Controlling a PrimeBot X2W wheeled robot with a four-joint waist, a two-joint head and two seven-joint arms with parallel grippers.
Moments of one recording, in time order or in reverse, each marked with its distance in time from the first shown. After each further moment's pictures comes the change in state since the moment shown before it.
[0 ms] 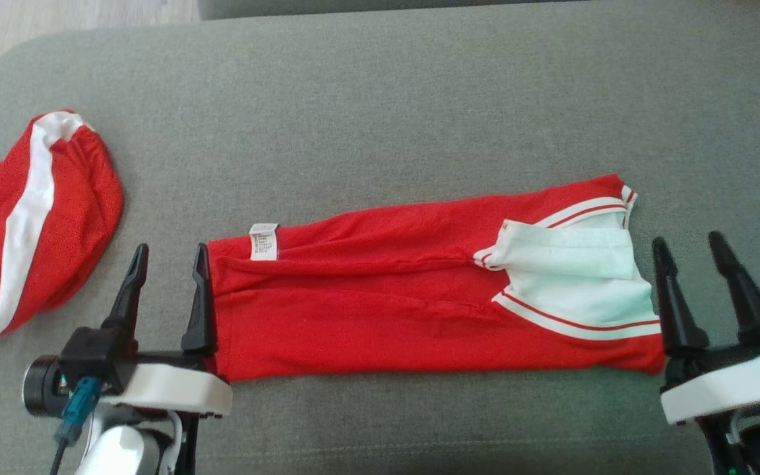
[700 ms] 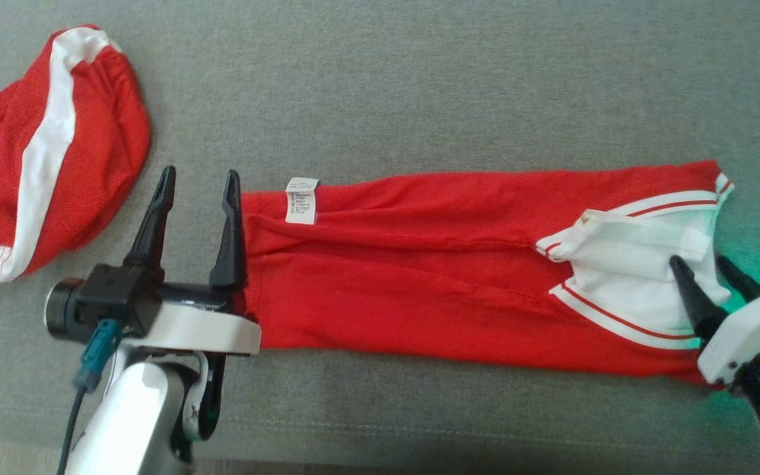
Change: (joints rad) left arm -0.173 -0.053 -0.037 0.009 0.032 -0.041 -0.003; right arm -0.186 -0.148 -0.035 0.377 0.144 0.000 0.317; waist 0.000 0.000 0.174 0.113
